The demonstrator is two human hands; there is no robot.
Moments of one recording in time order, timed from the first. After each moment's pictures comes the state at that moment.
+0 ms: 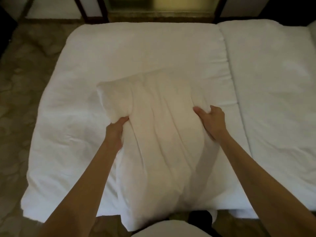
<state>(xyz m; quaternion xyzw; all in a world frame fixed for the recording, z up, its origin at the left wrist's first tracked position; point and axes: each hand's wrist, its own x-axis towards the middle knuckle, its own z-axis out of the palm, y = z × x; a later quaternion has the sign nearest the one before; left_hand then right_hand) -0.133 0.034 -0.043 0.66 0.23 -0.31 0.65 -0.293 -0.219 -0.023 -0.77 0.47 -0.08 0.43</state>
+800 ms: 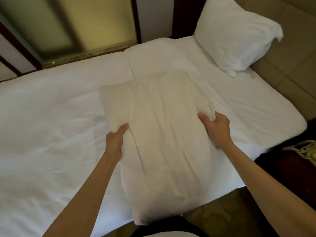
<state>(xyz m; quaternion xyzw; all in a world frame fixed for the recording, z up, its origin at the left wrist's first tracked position) -0.451 -0.248 -0.001 0.67 0.03 -0.35 0.65 -0.703 -0.439 0.022 -0.66 0.55 -0.28 0.44</state>
